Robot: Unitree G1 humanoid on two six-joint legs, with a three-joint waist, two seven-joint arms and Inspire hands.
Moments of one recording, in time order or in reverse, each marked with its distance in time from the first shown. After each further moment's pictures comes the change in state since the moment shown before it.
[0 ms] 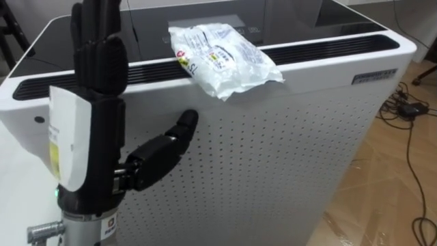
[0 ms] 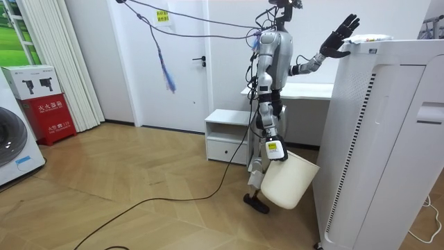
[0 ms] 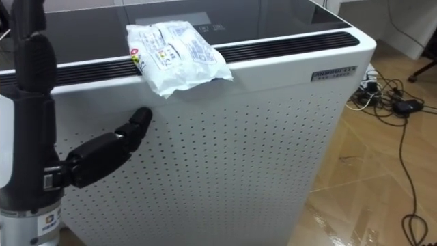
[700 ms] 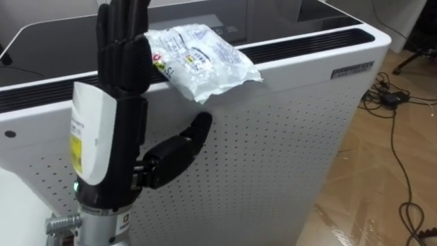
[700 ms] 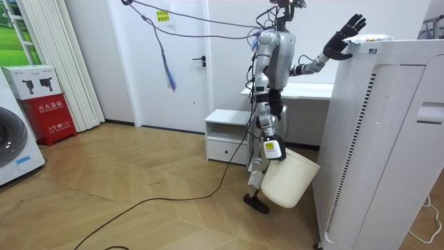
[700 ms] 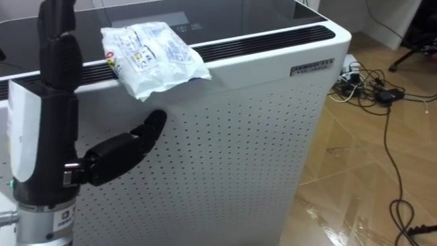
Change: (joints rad) left arm -0.032 -0.002 -0.061 0.010 0.028 0.030 -0.024; right arm 0.034 -0.002 0.002 -0.072 0.000 0.004 0.011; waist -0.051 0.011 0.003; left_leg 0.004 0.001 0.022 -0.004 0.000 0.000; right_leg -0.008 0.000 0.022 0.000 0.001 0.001
